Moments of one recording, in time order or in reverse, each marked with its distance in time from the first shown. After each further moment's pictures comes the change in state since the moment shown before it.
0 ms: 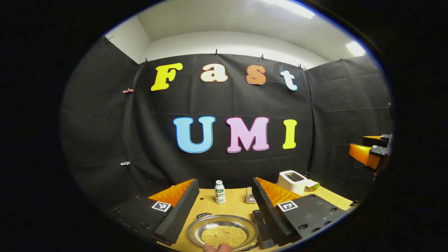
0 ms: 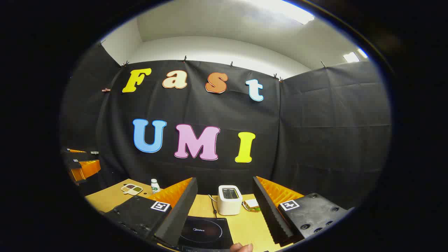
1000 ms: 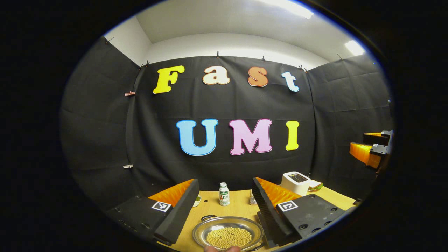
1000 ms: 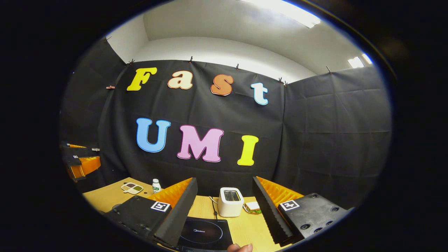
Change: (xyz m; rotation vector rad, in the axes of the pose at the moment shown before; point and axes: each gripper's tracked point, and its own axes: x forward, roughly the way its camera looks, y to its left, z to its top) left arm -0.001 0.010 0.004 0.011 -0.029 0.004; right arm -0.001 0.014 0.007 -0.040 -0.015 0.015
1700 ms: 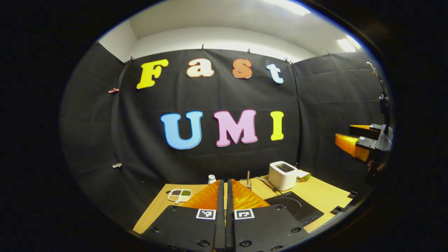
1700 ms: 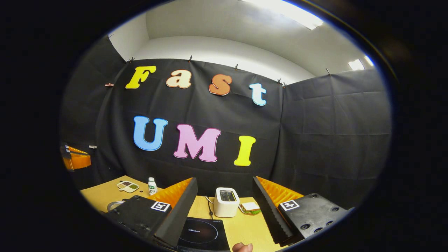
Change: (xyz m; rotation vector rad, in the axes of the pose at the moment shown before) left arm -0.010 -0.022 -0.030 0.049 0.156 -0.157; right arm 0.003 -0.011 -0.005 -0.022 -0.002 -0.018
